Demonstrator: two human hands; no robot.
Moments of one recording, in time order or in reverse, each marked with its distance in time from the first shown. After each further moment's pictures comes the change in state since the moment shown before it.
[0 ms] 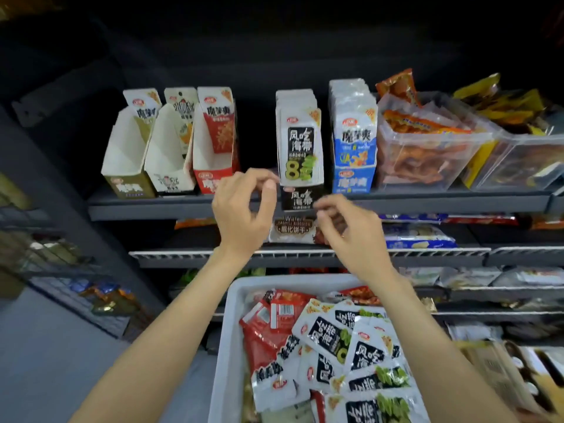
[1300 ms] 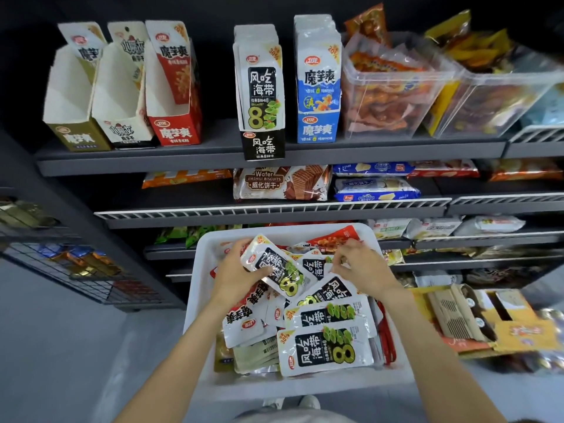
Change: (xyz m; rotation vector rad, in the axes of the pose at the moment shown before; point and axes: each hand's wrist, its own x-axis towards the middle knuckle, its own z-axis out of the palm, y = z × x) left_hand -0.178 0.007 0.001 -0.063 -0.715 -0.986; right_hand -0.136 0.093 -0.023 -0.438 -0.674 0.403
